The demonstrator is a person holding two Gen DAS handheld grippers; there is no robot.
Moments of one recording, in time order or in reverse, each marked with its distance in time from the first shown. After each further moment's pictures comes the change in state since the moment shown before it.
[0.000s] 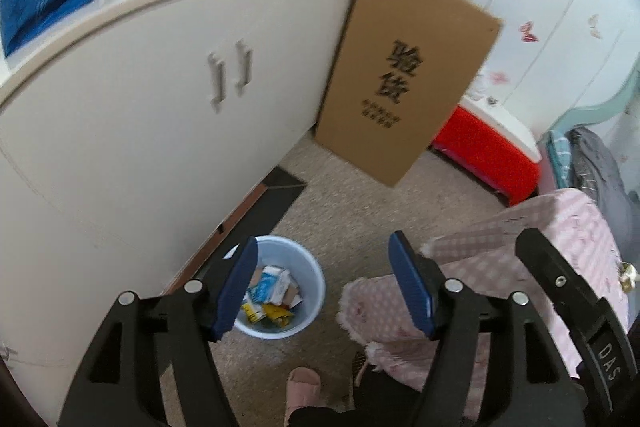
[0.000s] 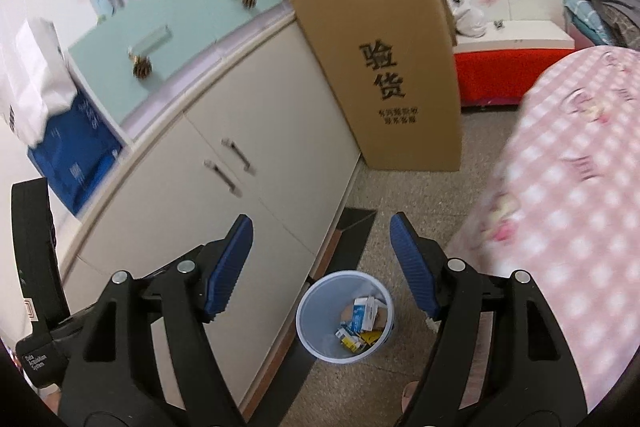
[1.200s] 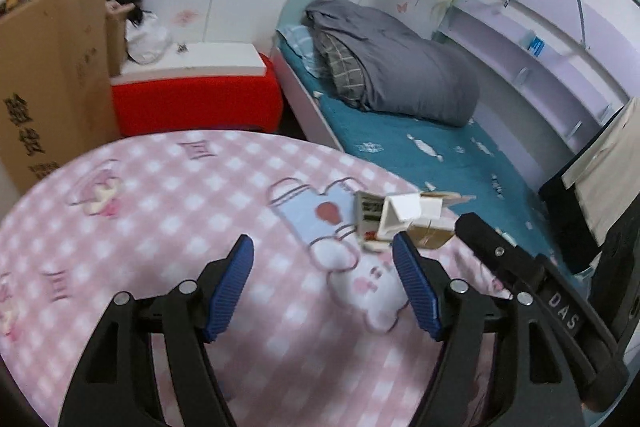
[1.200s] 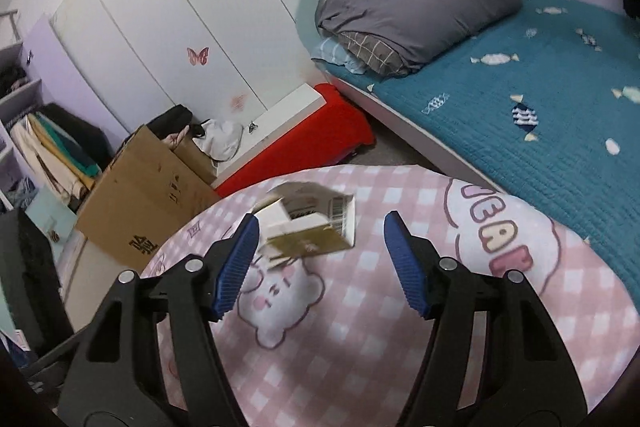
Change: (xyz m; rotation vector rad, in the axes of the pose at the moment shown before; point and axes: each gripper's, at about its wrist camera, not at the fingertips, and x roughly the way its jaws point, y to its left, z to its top) left arm 0.059 -0.560 -0.112 0.612 0.150 -0.642; right arm -0.231 -0.466 0.065 0.544 -0.368 -0.435
